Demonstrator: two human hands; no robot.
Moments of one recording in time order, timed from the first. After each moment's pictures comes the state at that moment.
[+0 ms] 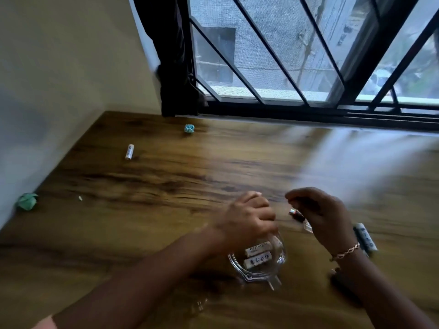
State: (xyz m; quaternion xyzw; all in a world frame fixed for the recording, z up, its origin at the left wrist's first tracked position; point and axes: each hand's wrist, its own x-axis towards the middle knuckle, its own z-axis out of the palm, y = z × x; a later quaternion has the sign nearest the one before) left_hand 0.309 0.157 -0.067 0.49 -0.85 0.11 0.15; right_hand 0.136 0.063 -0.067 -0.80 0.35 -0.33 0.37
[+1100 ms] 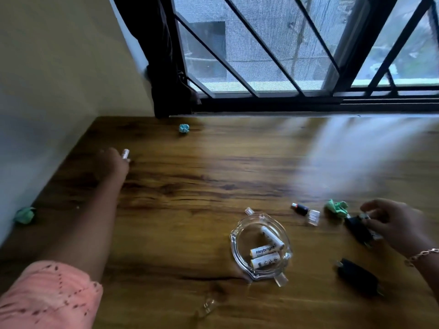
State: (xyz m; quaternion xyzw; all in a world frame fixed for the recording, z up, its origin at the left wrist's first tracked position) left_hand 0.557 0.162 -0.078 0.97 -0.20 0.01 0.14; right_hand 0.040 0.028 -0.070 -0.76 0.60 -0.13 0.21
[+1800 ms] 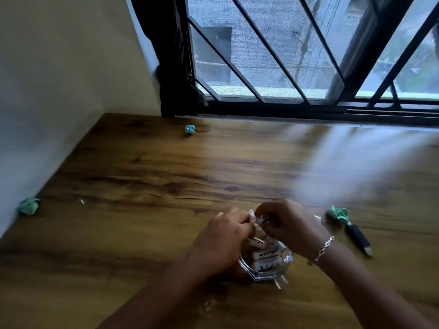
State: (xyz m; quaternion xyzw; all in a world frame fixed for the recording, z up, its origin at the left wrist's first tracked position) left_hand 0.307 0.202 -0.051 0.69 -0.70 -0.12 0.12; right_hand 0.178 0.105 -0.024 -0.90 0.33 -0.04 0.27
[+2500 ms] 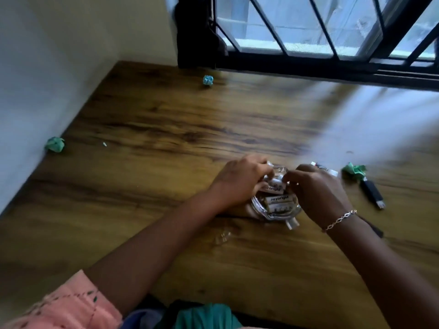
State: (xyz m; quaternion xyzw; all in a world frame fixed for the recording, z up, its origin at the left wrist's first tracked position) left_hand 0.310 0.203 -0.053 0.70 -0.68 -0.14 0.15; right_hand 0.154 0.128 -0.059 -0.93 0.33 -0.12 0.10
